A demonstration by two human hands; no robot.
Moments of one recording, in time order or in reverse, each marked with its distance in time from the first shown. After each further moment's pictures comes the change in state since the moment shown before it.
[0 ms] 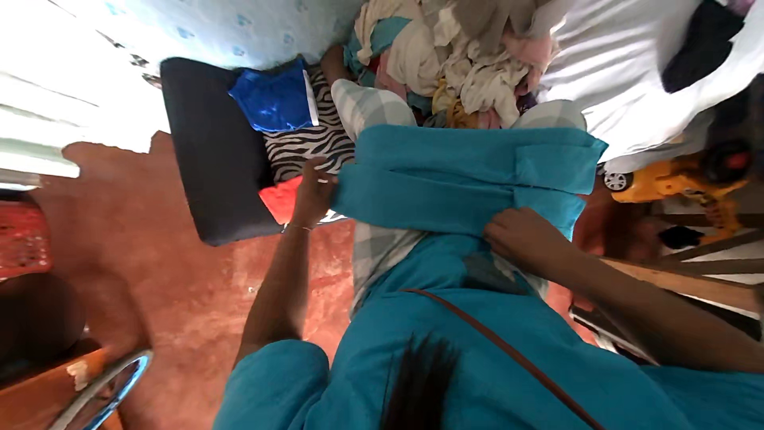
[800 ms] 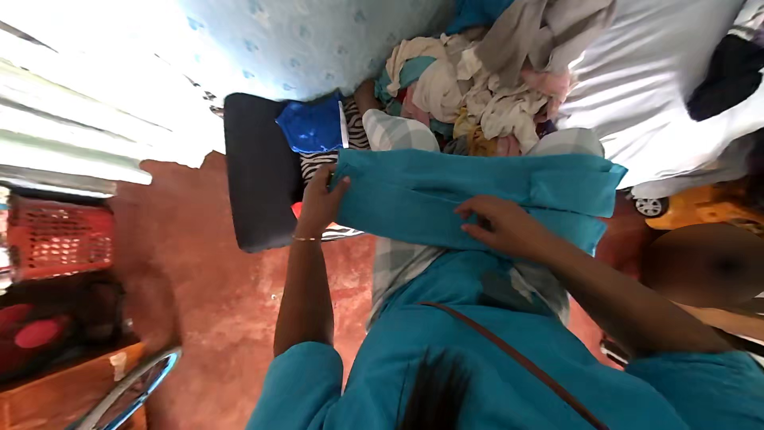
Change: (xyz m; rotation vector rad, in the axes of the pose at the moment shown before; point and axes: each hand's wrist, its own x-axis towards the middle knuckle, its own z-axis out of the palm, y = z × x) left_hand -0.010 0.068 -0.047 -0.133 0.096 -0.089; right_hand 0.069 -0.009 -0.023 0.477 0.099 0.015
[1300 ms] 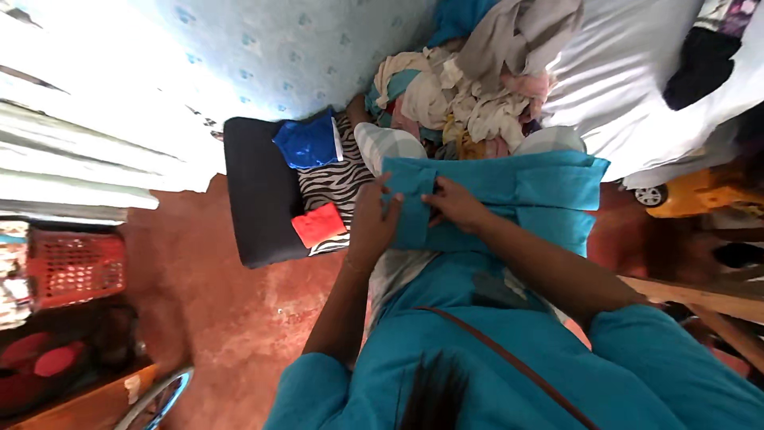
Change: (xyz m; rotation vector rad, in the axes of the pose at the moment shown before) left_hand -0.043 0.067 0.082 0.239 -0.027 0.233; right_hand 0.075 0.007 0.036 0.958 0.159 0.426
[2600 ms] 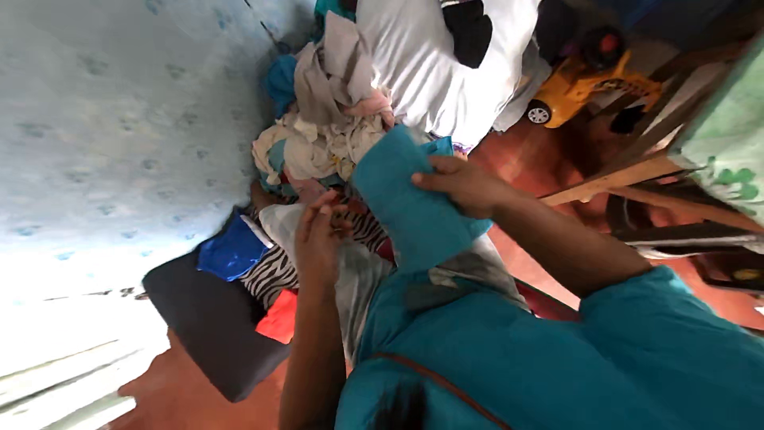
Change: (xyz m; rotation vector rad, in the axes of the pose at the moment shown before) left_hand 0.055 0.097 0.051 -0.631 -0.283 -0.021; right_hand -0.156 -0.022 -0.131 0.189 0.249 -0.323
